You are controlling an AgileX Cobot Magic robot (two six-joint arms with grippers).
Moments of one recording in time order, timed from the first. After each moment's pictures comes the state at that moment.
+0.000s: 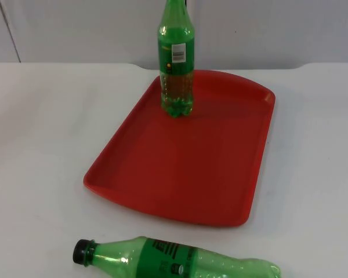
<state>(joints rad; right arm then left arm) 0.09 0.00 -0.52 -0.07 1.08 0.01 -0.22 1.46 -1.02 1.10 -0.08 -1.09</state>
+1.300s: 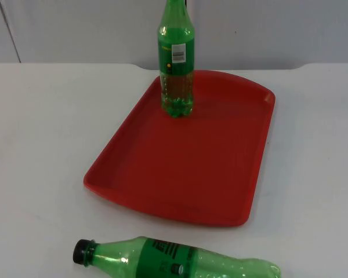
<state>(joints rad) 0.09 0.00 -0.52 -0.07 1.08 0.01 -0.22 0.71 -0.69 0.31 0.50 -0.31</state>
